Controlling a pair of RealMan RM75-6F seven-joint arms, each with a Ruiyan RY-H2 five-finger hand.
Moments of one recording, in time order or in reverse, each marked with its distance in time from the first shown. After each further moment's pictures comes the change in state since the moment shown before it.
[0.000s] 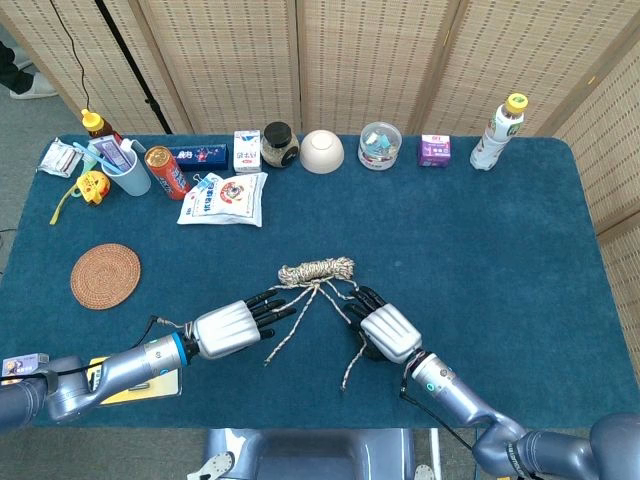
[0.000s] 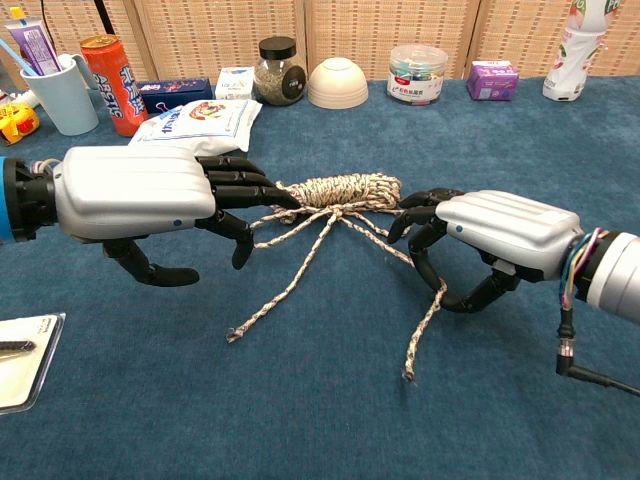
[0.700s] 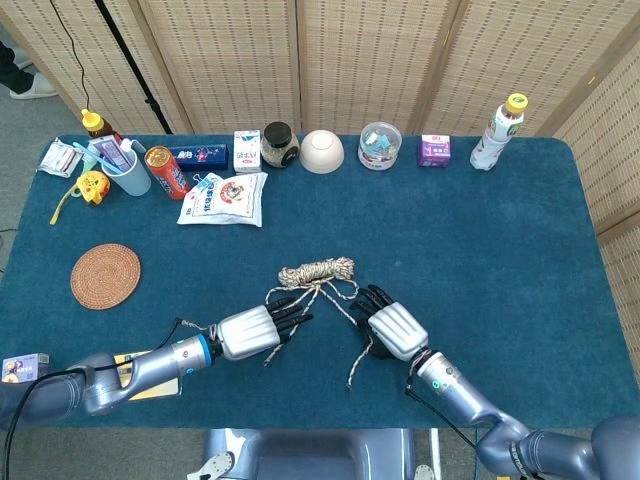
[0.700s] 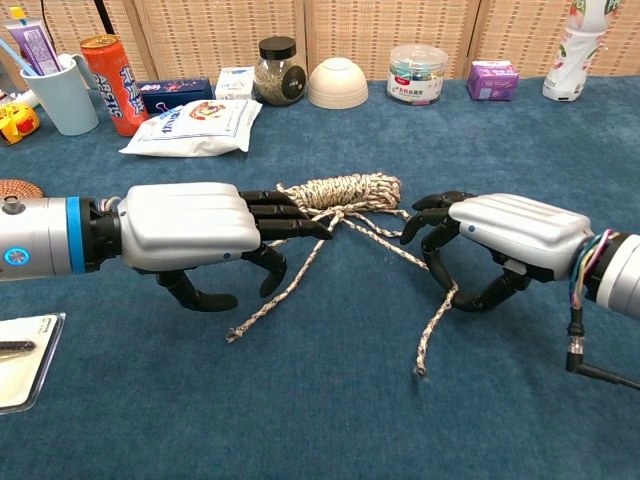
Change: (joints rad) left arm -0.051 -0.170 0.039 0.151 -0.057 -0.002 -0.013; right arm -0.013 -0.001 -0.001 0.033 0.008 -0.005 0.044
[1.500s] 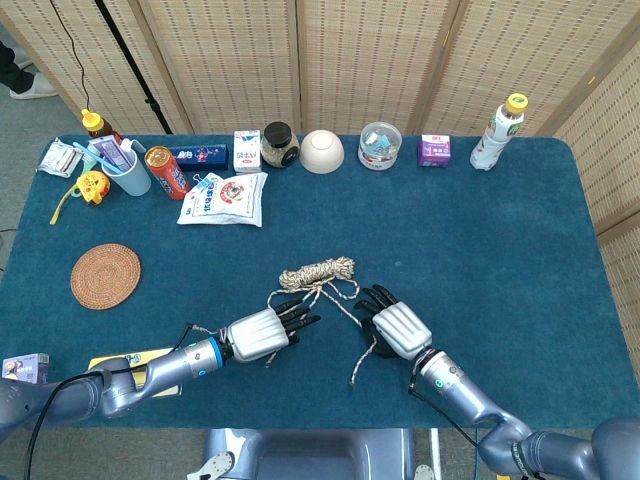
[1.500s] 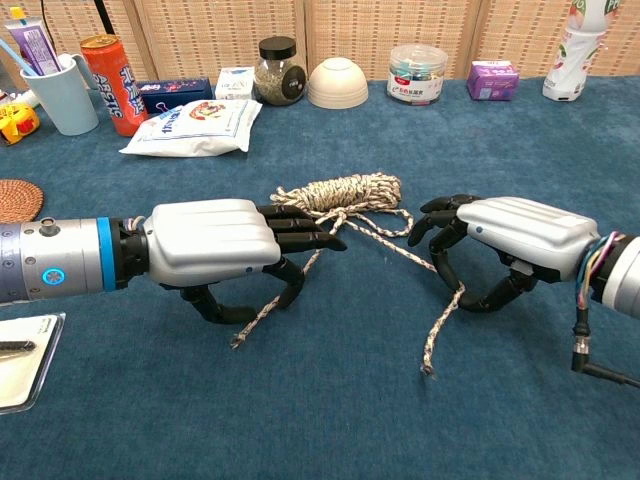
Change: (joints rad) left arm -0.016 -0.098 0.023 0.077 -0.059 0.015 -0.002; right arm -0.009 -0.002 -0.001 0.027 0.003 -0.005 0.035
